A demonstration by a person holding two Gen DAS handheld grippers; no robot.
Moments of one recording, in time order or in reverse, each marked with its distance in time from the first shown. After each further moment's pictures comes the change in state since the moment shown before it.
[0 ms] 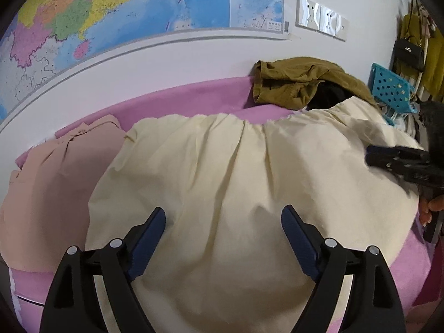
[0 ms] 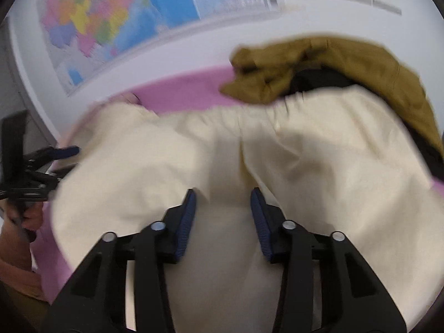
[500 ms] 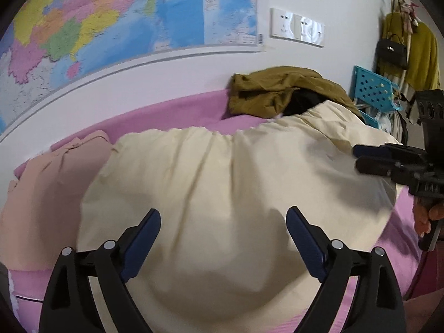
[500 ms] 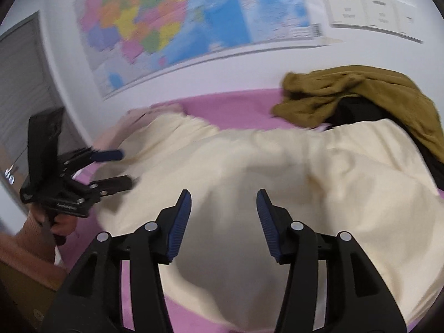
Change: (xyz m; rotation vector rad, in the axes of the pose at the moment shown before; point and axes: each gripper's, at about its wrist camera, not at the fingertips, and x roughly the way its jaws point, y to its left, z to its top) left arm -0.029 -0.029 -0.011 0.043 -0.070 -0.058; right arm -0.038 0.062 -0.010 -0.119 -0.091 0.138
